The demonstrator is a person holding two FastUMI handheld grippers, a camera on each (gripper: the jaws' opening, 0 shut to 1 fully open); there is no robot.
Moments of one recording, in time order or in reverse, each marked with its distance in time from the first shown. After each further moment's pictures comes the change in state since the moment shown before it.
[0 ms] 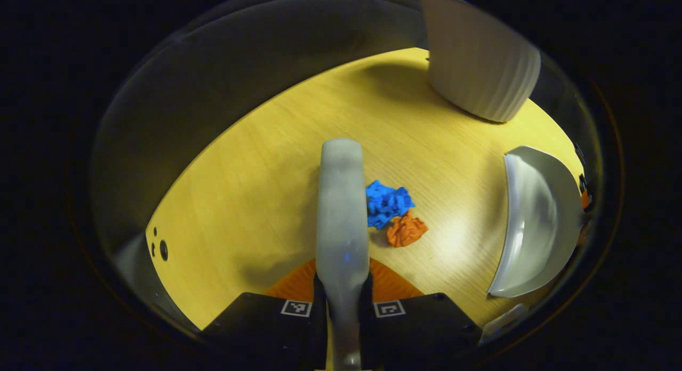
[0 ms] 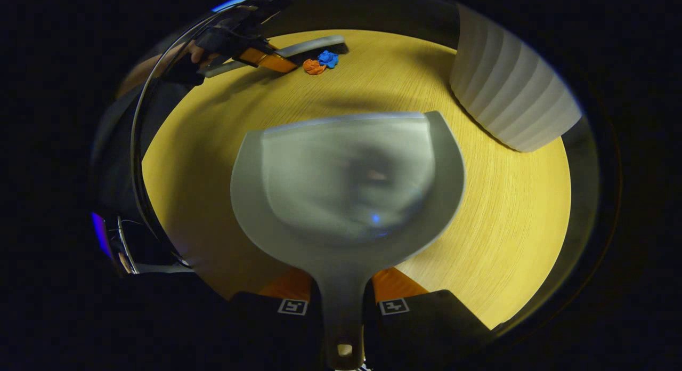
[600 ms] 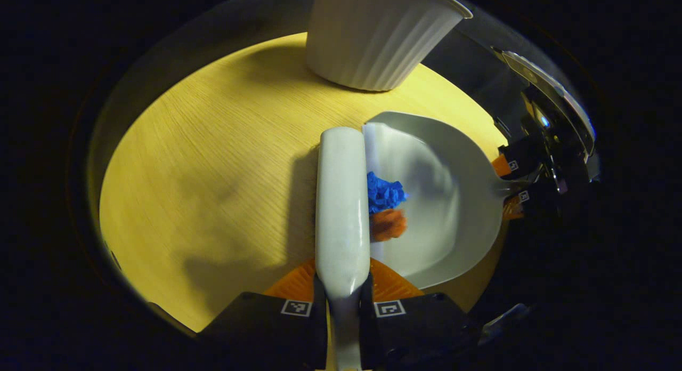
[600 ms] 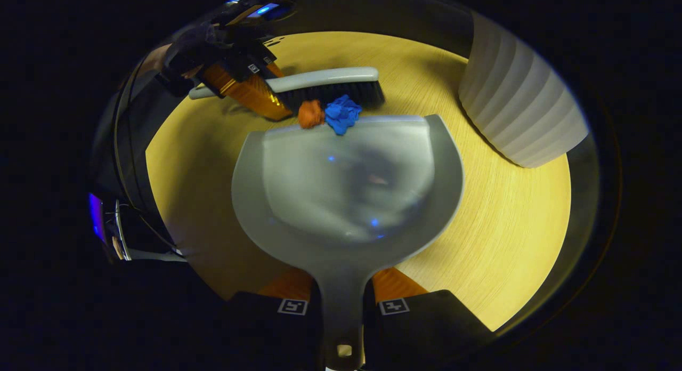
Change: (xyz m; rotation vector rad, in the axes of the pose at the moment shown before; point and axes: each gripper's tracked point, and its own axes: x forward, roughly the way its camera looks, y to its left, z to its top) left arm -0.057 -0.157 -0.031 0.042 0.138 -0.458; right arm 0.000 -0.011 0.004 -0.067 -0.017 0.015
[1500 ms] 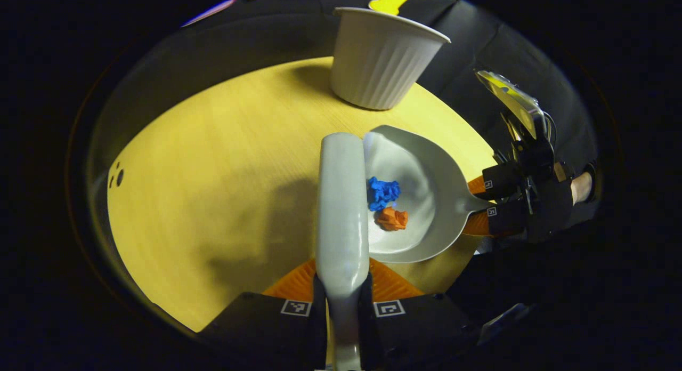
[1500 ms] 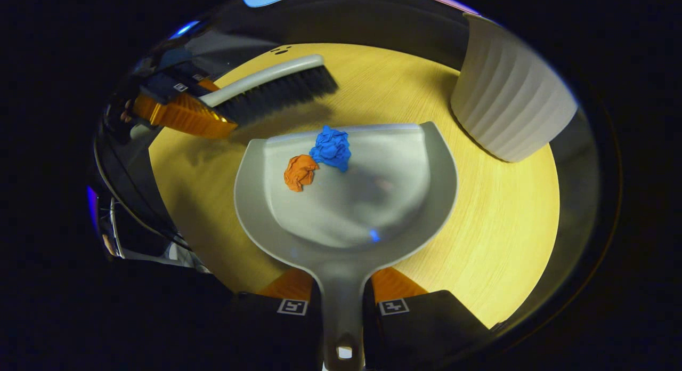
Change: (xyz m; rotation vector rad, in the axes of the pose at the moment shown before) left arm -0.081 -0.069 -0.067 -0.262 -0.240 0.218; right arm -0.021 0.013 -0.007 0.016 -0.094 -0.053
